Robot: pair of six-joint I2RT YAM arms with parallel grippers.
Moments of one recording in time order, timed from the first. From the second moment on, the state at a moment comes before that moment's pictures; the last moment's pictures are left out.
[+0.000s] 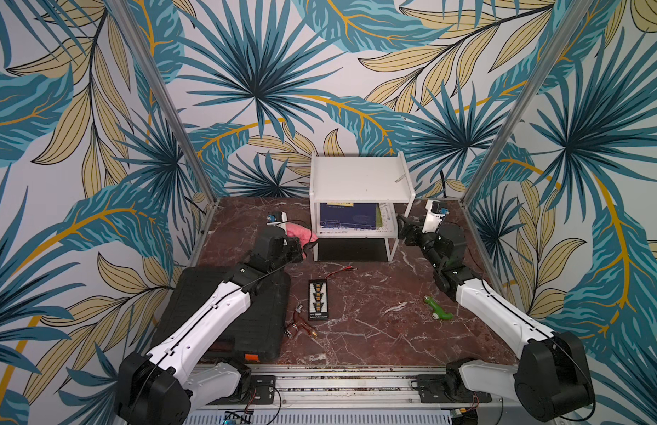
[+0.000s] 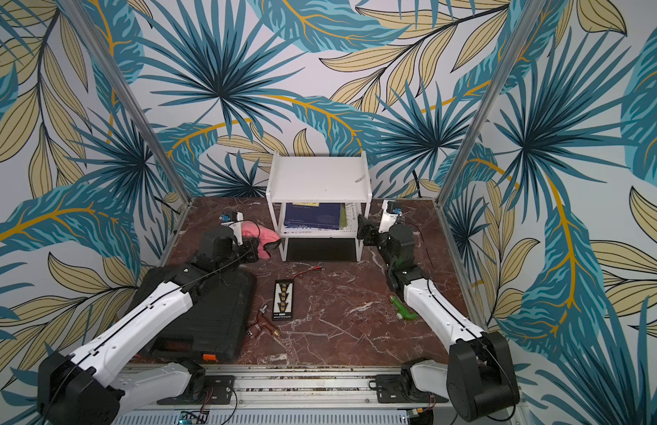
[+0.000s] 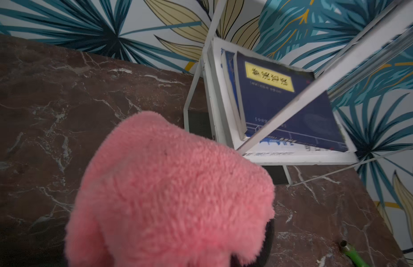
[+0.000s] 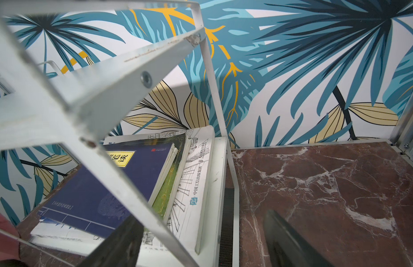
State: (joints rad) left arm -0.40 1.15 1.01 -0.29 -0.01 -0.47; right arm 0.22 1.26 0.79 0.36 0.04 0.27
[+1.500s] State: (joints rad) left arm -0.15 1.95 2.14 -0.57 0.18 -0.26; right arm 0.22 1.19 0.78 0.34 0.05 0.28
